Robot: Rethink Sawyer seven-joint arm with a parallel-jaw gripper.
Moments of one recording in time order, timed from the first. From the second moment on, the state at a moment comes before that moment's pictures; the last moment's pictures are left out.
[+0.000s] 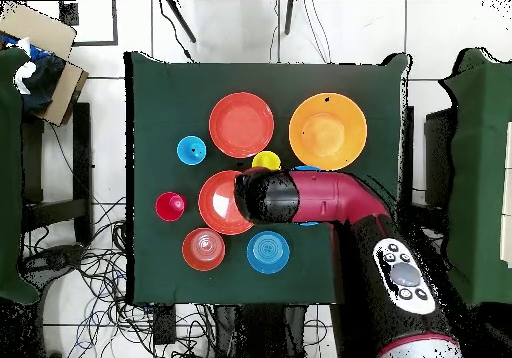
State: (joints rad) arm -0.50 -0.80 0.32 1.82 -0.29 0.55 1.60
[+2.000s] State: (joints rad) arm -0.44 -0.78 0.30 1.84 -0.28 0.52 1.64
